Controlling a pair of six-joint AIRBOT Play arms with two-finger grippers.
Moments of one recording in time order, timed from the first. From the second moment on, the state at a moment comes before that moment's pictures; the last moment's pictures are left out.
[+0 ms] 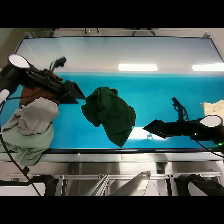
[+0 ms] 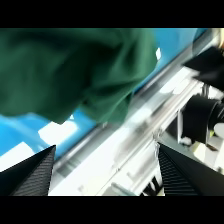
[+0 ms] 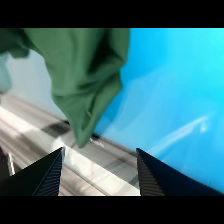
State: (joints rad) left arm 0.00 -1.57 1.33 0.77 -1.58 -1.23; right arm -0.01 -1.04 0.46 -0.54 1.07 1.08
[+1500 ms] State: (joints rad) left arm -0.04 -1.43 1.32 0.80 -1.43 -1.22; right arm -0.29 -0.95 0.48 -0.04 1.24 0.78
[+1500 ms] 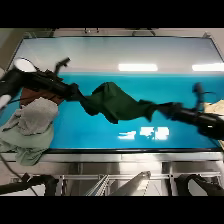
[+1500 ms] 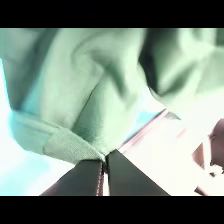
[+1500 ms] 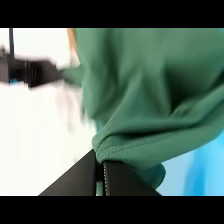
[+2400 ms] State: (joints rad) left arm 0.51 -0.89 1.74 0.40 -1.41 -1.07; right arm -0.70 -0.68 1.09 0.26 1.42 0.82
